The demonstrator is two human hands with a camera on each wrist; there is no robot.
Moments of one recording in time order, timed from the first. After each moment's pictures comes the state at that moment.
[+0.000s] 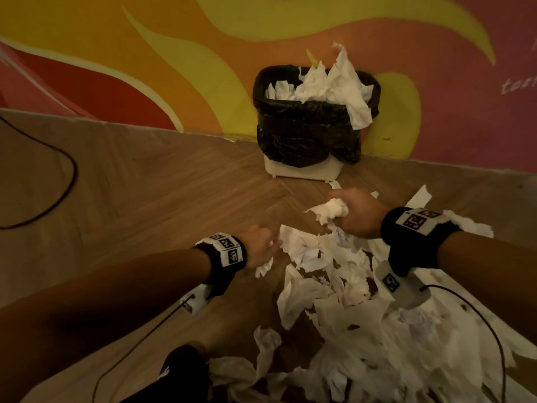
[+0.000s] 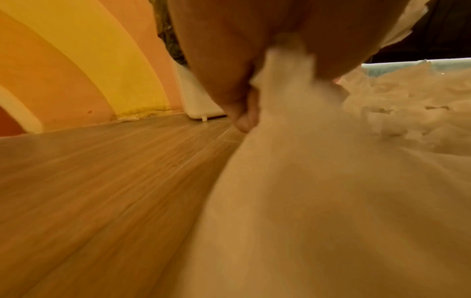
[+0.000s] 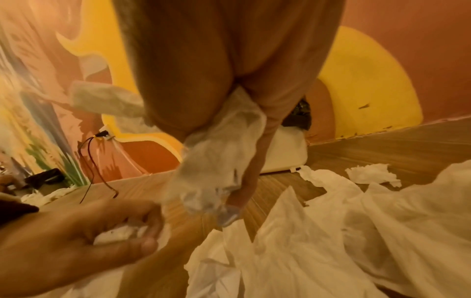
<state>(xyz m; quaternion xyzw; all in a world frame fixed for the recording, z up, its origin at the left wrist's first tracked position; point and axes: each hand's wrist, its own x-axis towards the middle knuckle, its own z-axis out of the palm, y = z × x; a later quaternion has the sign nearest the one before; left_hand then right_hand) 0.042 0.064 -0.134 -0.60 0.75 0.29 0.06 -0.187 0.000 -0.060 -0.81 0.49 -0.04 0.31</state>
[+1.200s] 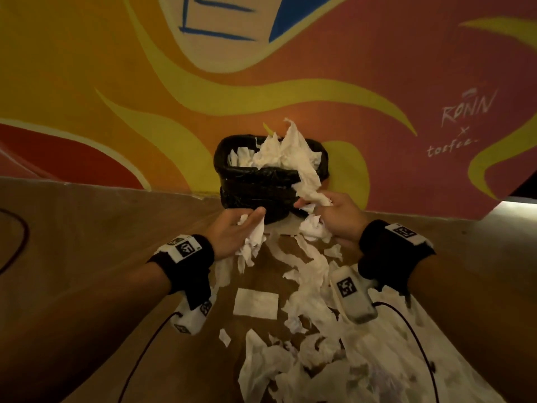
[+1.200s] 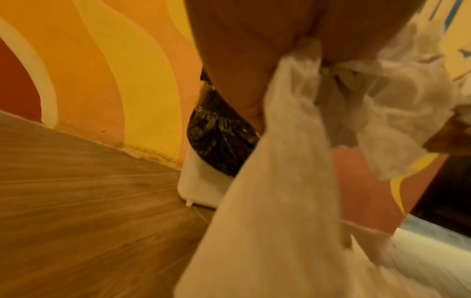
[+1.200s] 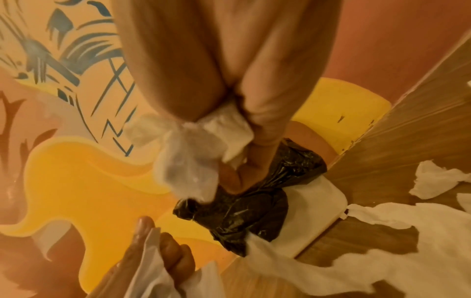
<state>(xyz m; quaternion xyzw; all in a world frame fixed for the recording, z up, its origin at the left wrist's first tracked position) 0.025 -0.014 -0.038 -0.55 0.67 0.39 -0.33 -0.198 -0.047 0.003 -0.63 0.51 -0.34 0.48</state>
